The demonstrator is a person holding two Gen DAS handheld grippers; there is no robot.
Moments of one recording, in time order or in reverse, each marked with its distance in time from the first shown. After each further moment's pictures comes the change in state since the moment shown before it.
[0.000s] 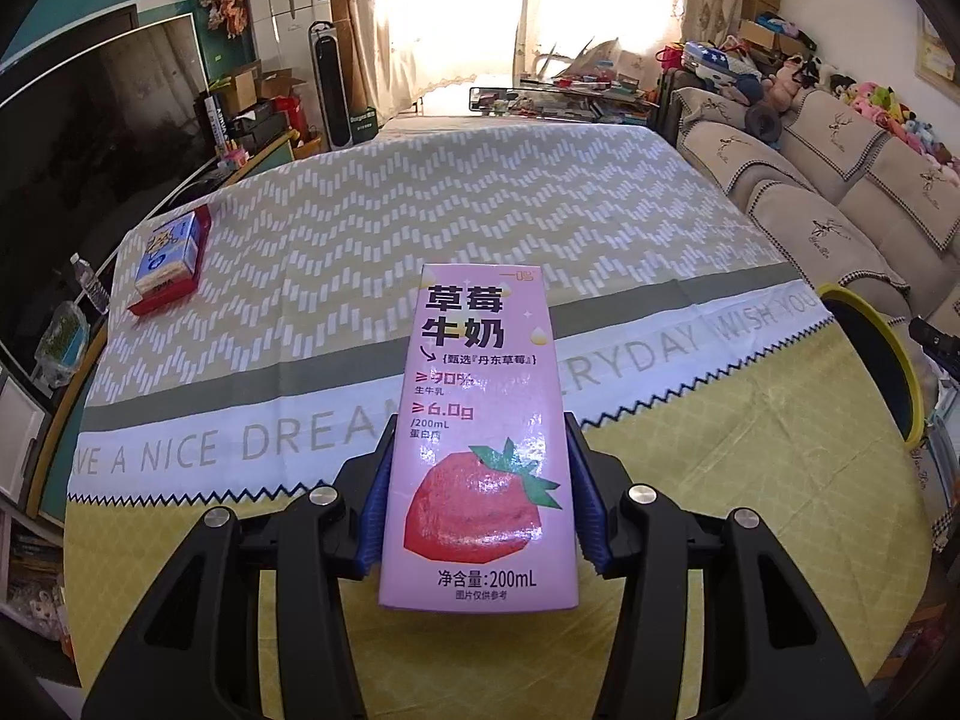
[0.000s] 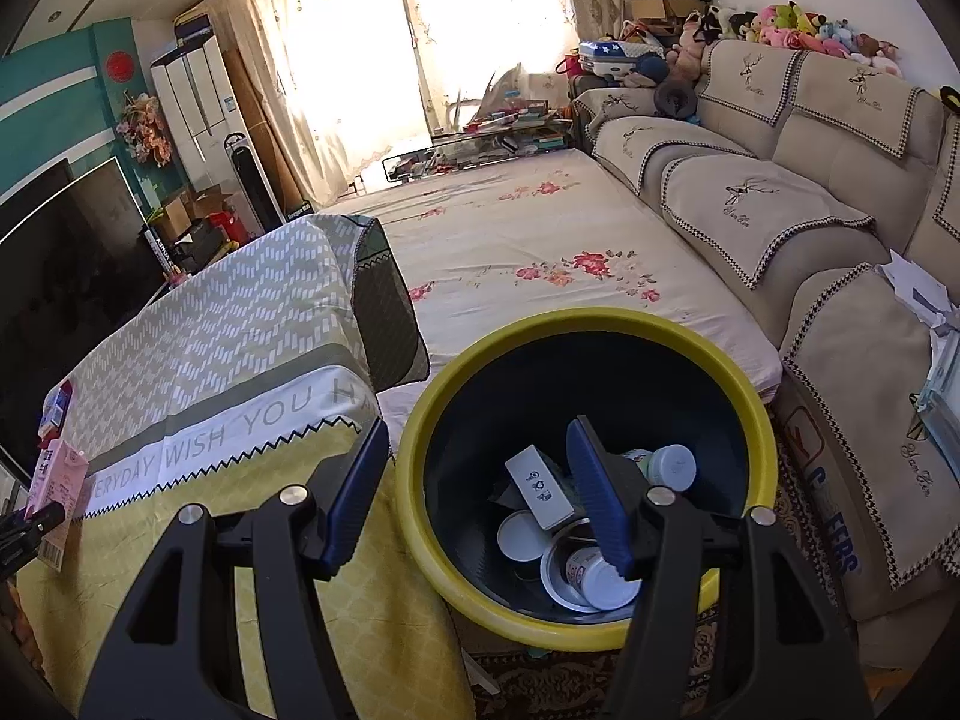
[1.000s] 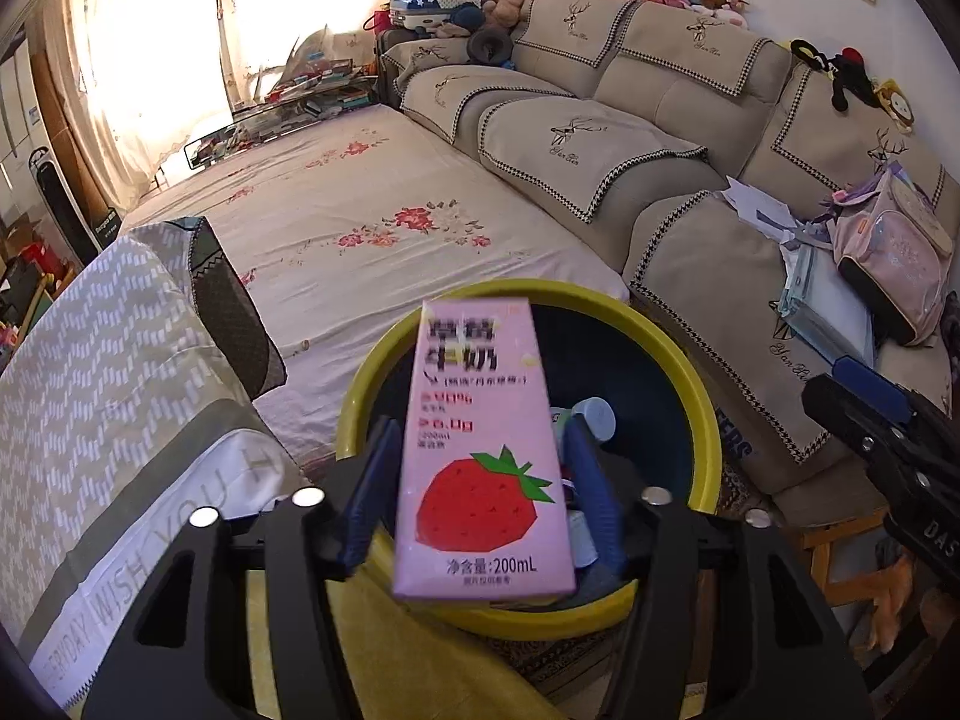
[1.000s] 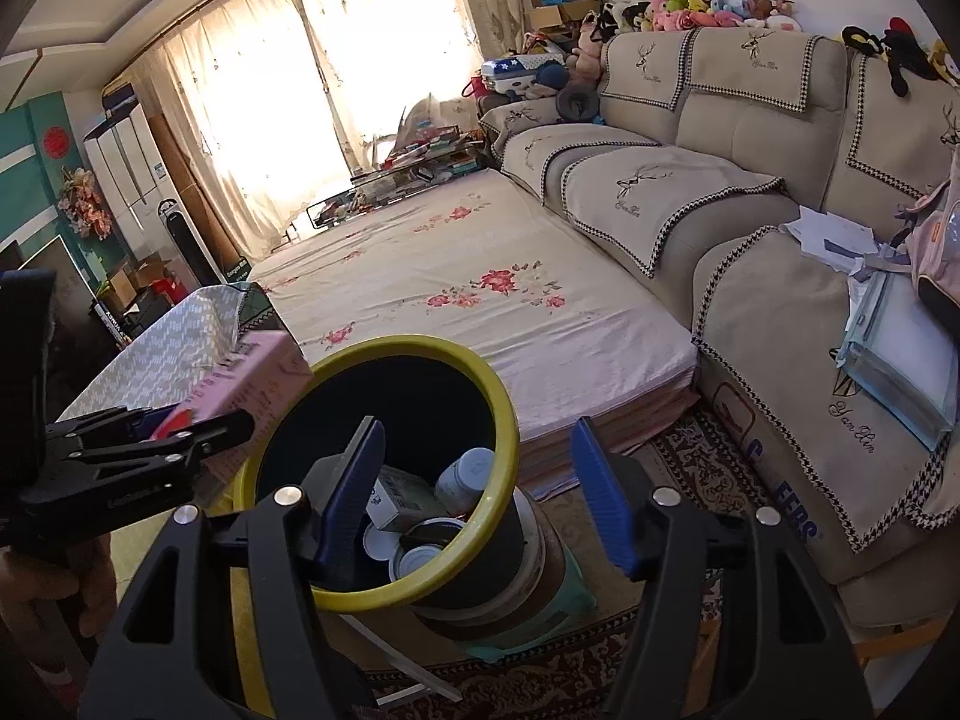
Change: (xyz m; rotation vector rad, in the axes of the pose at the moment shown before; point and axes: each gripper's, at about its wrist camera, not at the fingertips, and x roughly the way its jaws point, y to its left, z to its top) left arm 0.053 -0.377 0.074 0.443 0.061 -0.387; right arm -0.056 -0.137 -0.011 0.150 -0.058 -0.105
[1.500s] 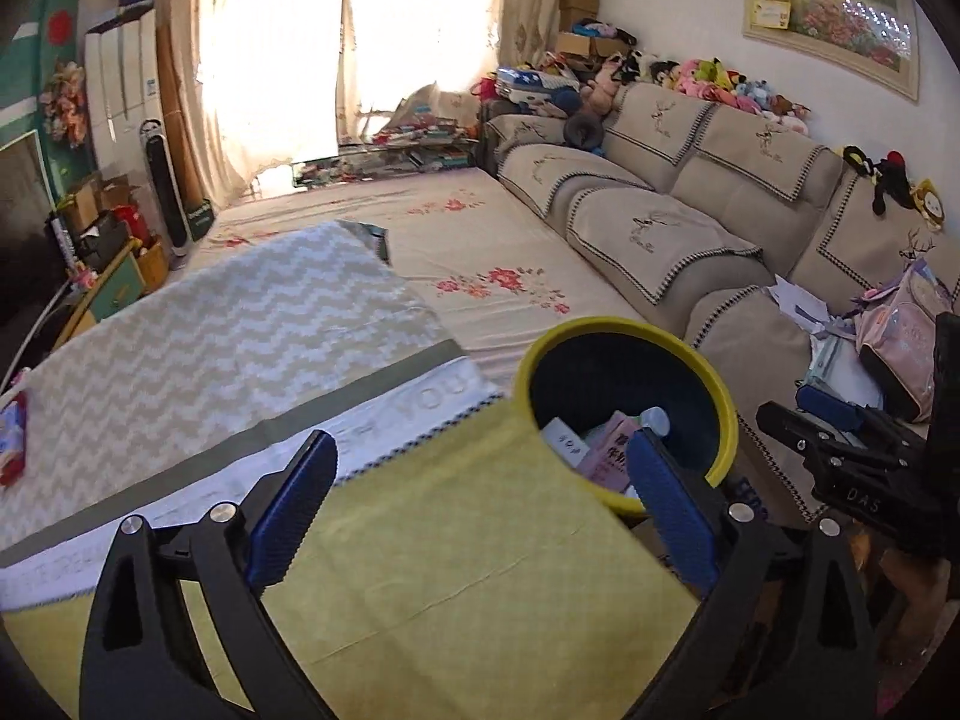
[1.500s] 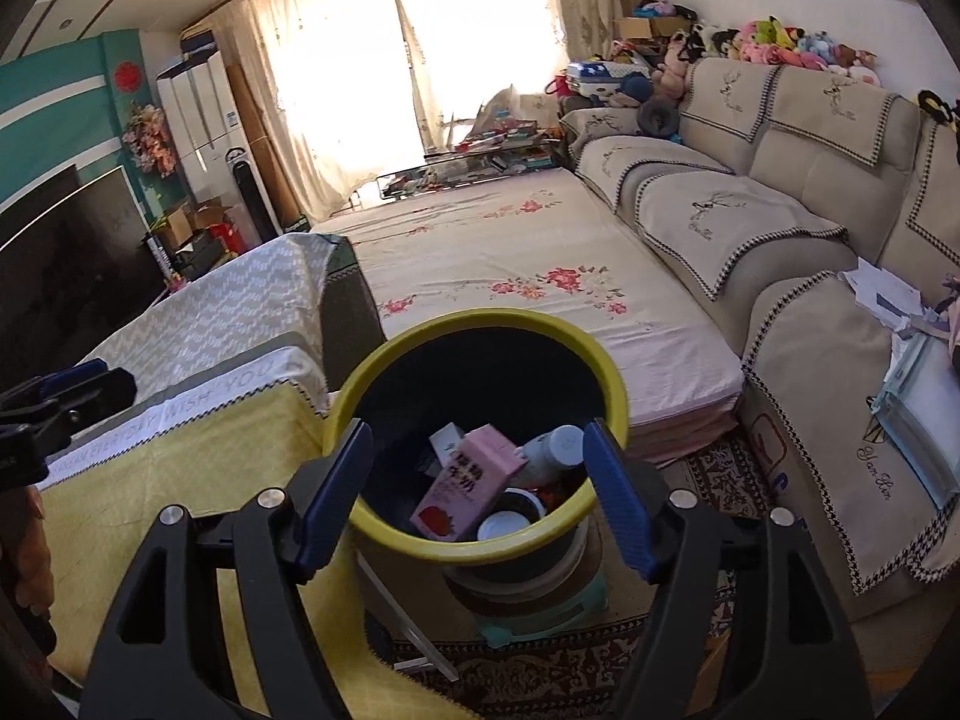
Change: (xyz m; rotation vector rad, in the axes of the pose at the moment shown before) left arm -0.162 0.080 -0.106 -0.184 -0.210 0.157; right arm -0.030 0.078 -0.022 -0.201 0.018 0.134
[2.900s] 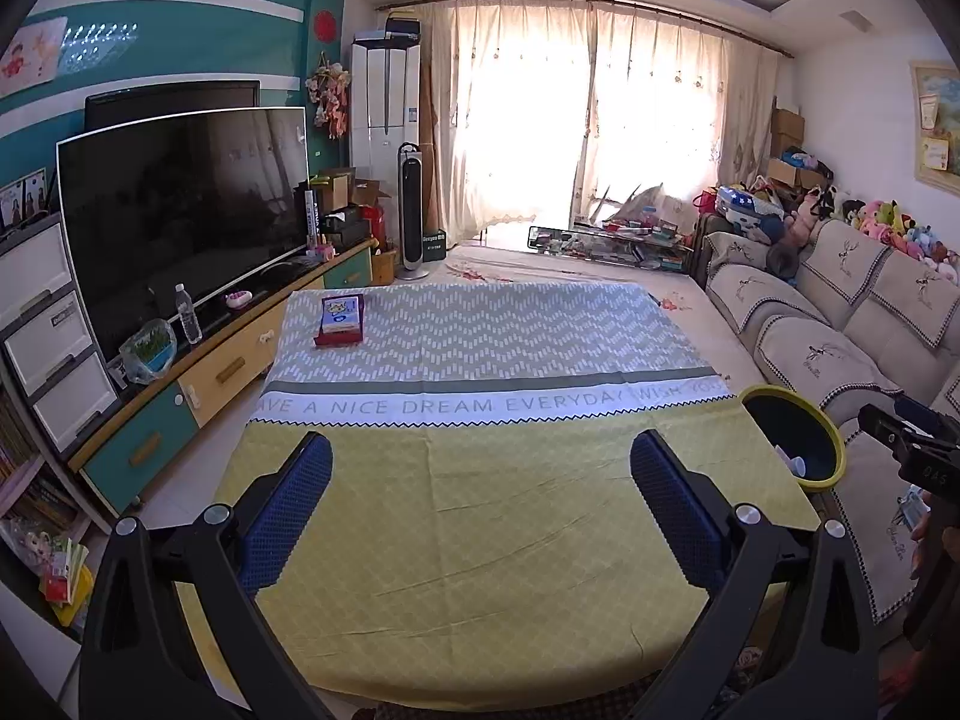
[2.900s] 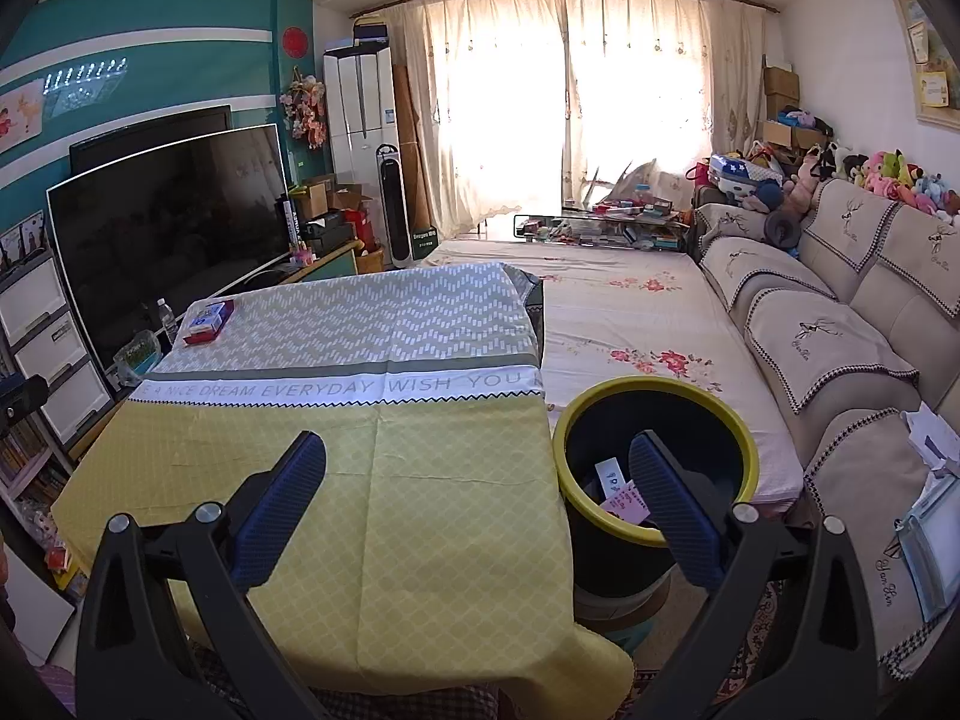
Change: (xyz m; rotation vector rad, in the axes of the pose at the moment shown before) left arm -0.263 0.124 -0.148 -0.314 -0.203 0.433; right arm -0.098 0.128 -0.021 -0.269 -0.106 0.177
